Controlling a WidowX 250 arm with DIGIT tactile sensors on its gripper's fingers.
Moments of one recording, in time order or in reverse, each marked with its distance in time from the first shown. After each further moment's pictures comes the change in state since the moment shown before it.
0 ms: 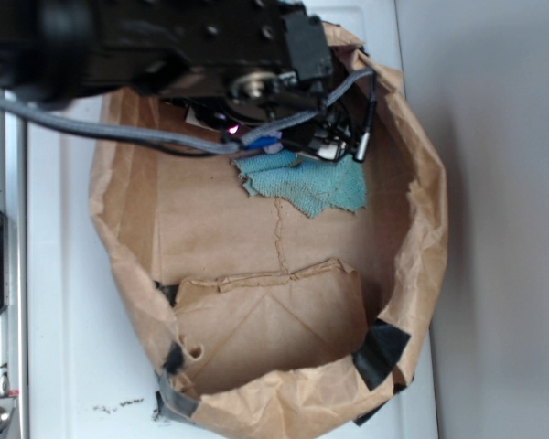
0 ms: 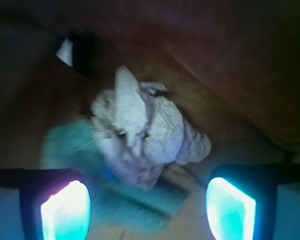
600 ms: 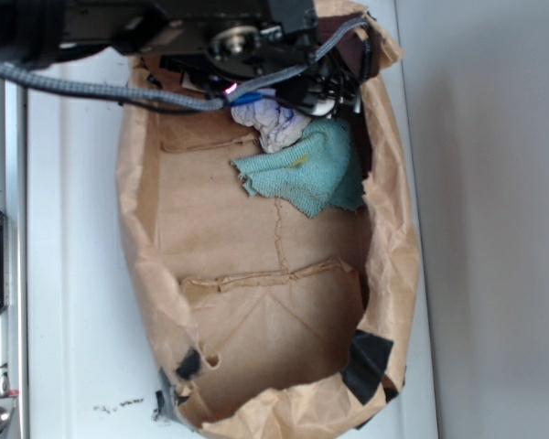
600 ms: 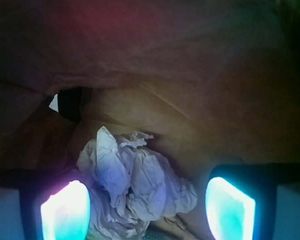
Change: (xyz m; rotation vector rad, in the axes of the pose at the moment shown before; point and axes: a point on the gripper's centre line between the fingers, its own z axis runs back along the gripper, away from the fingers) arm 0.022 0.013 -0.015 0.026 -0.074 0.044
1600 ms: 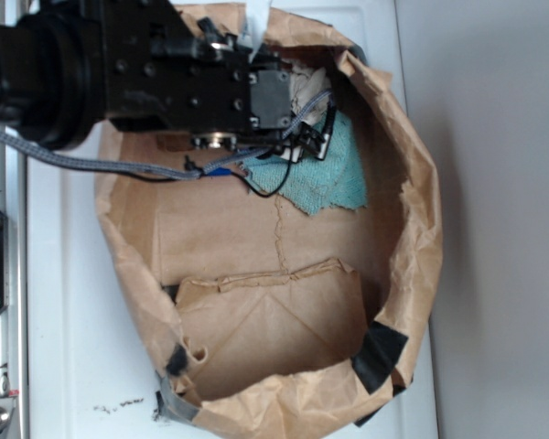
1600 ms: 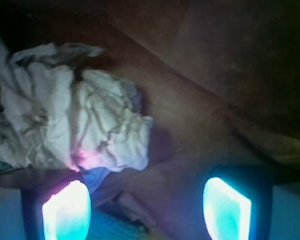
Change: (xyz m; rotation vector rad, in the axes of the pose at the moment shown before) arm -0.025 0.013 -0.030 0.090 -0.033 -0.064
